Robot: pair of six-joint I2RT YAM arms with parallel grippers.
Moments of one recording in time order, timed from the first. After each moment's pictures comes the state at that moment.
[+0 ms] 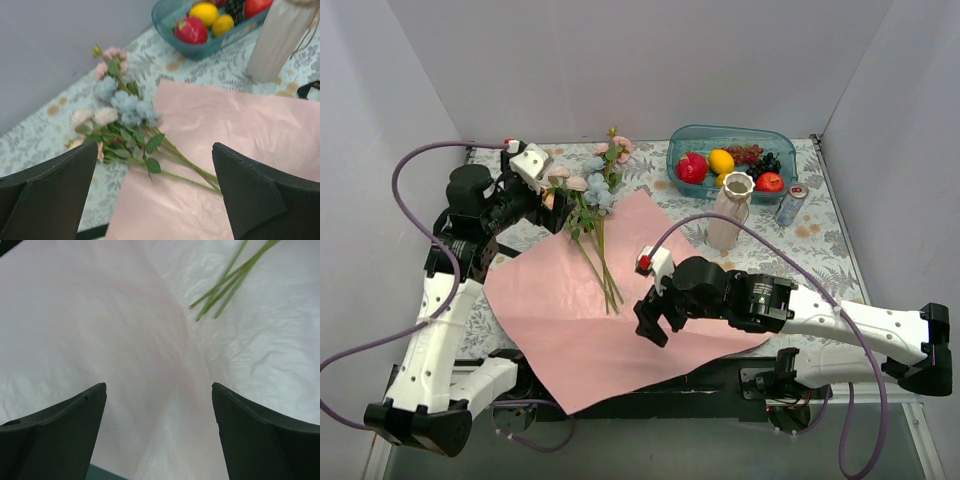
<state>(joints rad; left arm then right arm) -0.19 0.96 1.25 -0.49 0.45 0.28 1.31 1.09 1.00 -0.54 -0.03 0.28</state>
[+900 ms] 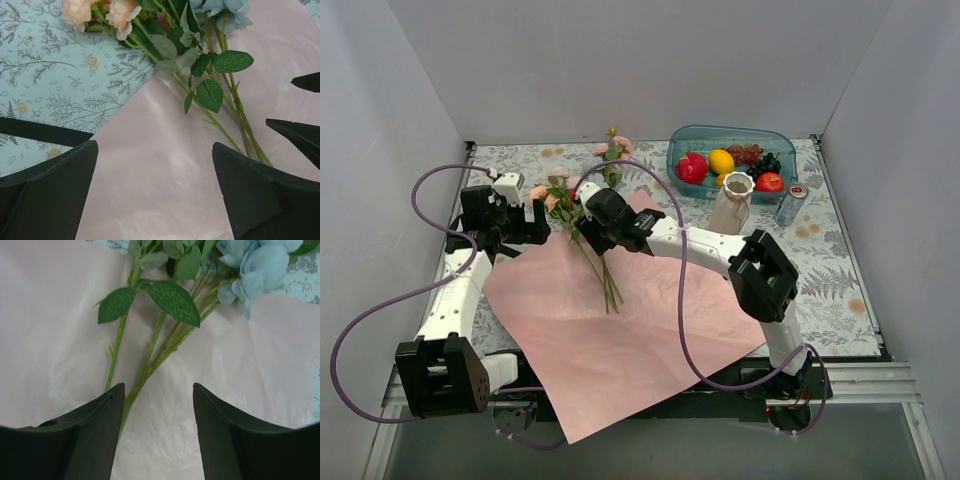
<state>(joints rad) 0.06 1.16 0.92 -0.42 0.32 0.08 1.00 2.01 1.61 -0.34 0.18 0.06</state>
